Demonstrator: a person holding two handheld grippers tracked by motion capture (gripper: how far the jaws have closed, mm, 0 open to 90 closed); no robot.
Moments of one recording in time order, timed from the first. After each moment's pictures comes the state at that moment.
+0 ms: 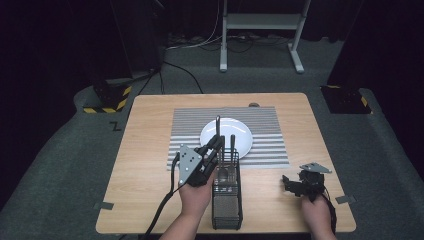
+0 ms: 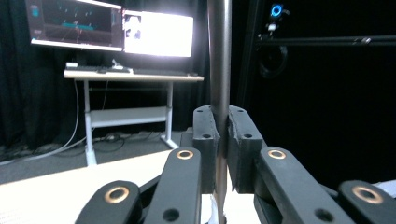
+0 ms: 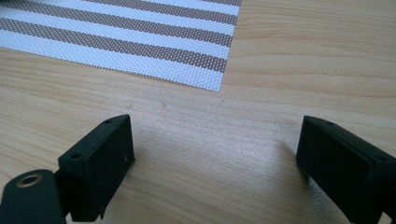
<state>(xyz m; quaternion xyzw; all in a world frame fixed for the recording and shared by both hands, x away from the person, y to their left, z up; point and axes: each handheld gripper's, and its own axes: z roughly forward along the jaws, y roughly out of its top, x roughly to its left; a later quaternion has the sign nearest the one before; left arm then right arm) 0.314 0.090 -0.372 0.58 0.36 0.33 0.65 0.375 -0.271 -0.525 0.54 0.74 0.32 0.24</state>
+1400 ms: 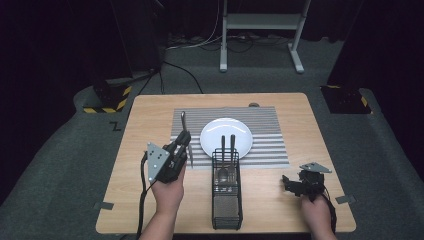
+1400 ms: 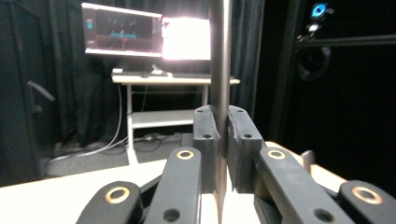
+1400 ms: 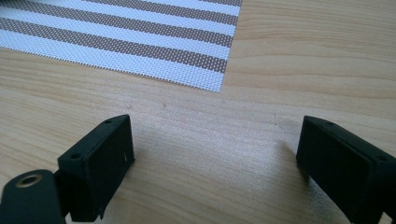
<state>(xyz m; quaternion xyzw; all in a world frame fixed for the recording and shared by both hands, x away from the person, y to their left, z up) 0.326 0.161 -0.388 0.57 0.41 0.38 0.60 0.375 -0.271 -0.525 0.54 0.74 0.32 0.24</state>
